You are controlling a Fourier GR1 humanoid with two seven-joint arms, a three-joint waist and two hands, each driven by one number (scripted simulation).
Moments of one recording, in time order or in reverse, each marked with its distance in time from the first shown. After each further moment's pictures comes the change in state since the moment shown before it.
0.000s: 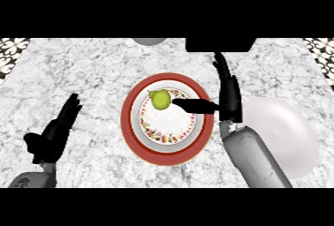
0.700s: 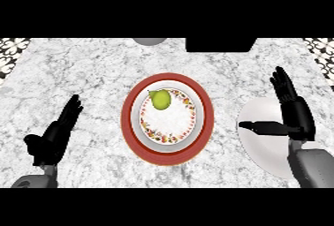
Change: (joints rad) left arm 0.023 -0.027 0.012 -0.046 -0.026 -0.008 0.034; right arm 0.259 -0.253 -0.276 0.043 -0.305 0.457 -0.460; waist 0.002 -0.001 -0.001
